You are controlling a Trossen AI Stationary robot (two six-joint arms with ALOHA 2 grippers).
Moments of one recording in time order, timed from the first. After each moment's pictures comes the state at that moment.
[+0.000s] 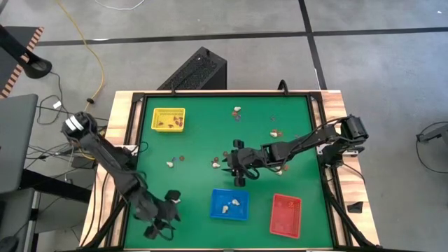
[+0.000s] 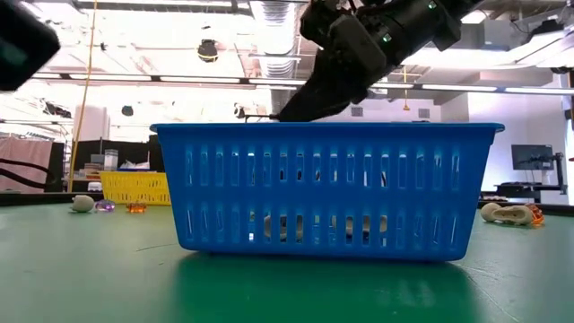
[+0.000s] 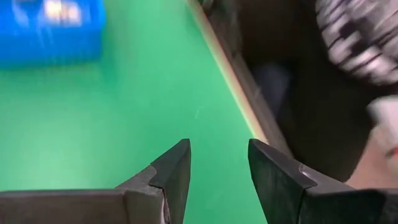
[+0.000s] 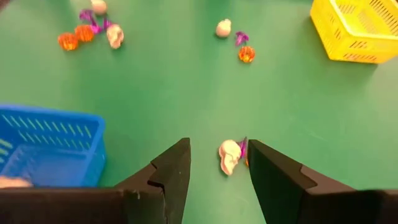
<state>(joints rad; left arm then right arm) -0.81 1.38 0.70 0.00 -0.10 -0.48 0.16 1.66 0.99 0.10 0.18 0.03</state>
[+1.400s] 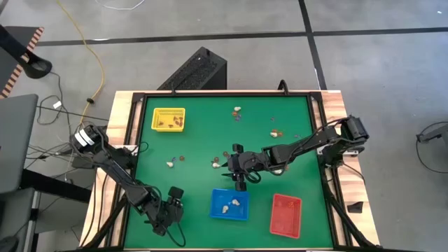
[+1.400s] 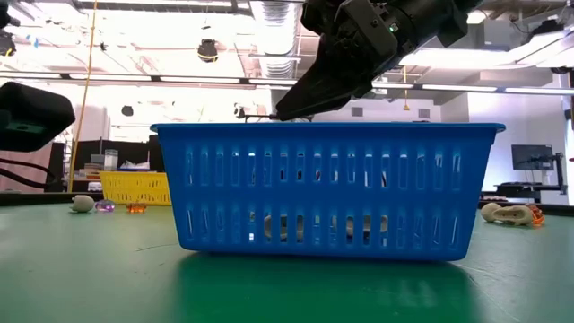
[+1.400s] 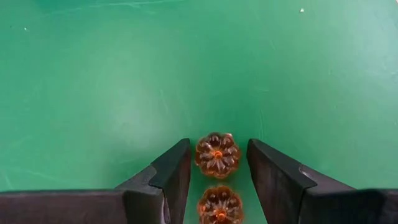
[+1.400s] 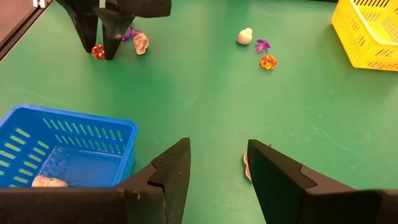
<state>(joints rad) -0.81 1.63 0.75 -0.15 -0.22 -0.40 0.20 1.66 0.99 0.12 0.15 0.04</state>
